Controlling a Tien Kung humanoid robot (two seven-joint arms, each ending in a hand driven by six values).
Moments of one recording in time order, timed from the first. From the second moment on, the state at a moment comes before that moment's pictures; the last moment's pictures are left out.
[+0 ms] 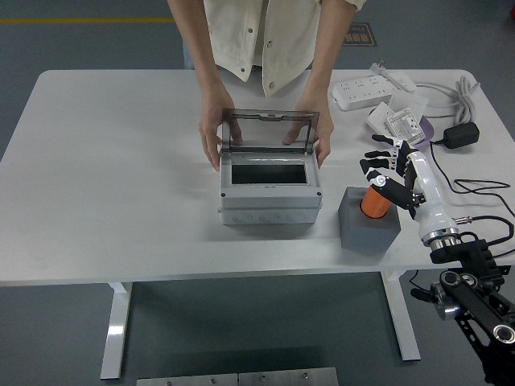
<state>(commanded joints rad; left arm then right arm) 0.03 0.27 -0.51 -0.18 0.49 0.09 0.05 0.11 -0.30 1.14 1.30 -1.18 -0.29 0.36</state>
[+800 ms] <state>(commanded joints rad) 0.03 0.27 -0.51 -0.18 0.49 0.09 0.05 0.09 -0.30 1.12 1.28 -1.18 -0.28 0.35</state>
